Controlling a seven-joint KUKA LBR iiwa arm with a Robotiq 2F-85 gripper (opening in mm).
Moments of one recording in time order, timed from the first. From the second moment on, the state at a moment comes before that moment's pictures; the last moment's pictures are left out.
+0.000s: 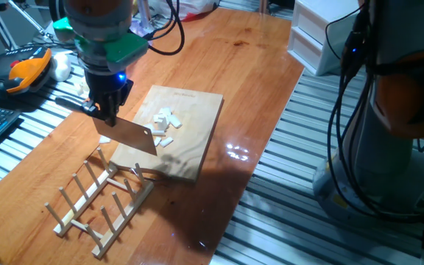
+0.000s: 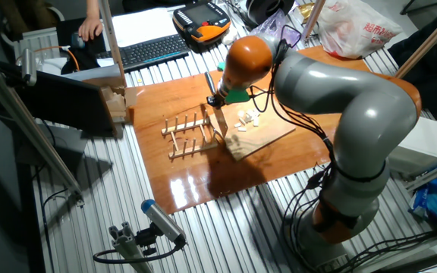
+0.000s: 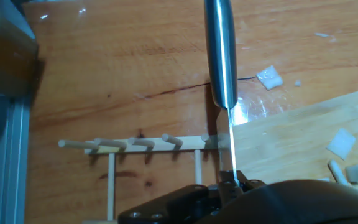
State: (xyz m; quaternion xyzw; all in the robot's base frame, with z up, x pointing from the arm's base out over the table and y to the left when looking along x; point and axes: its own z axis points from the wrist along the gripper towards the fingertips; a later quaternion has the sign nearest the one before) arm 0.534 0.211 0.218 0.04 0.99 0.04 0.09
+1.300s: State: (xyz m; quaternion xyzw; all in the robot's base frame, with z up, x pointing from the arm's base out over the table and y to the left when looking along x) arm 0.534 0.216 0.218 0.04 1.00 0.01 0.05
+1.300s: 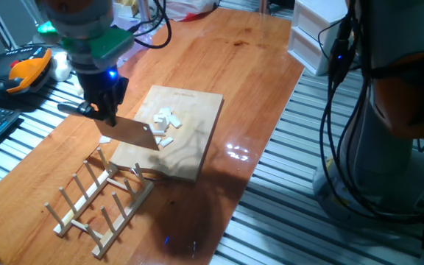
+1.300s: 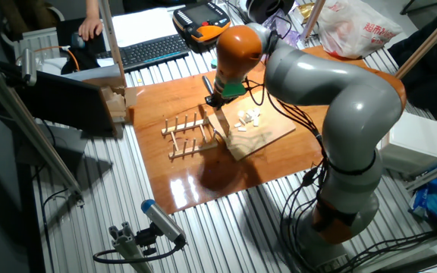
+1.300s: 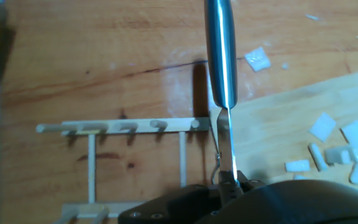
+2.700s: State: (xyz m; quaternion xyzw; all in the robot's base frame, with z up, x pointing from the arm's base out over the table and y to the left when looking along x) arm 0.547 0.258 0.121 0.02 1.00 -0.03 0.08
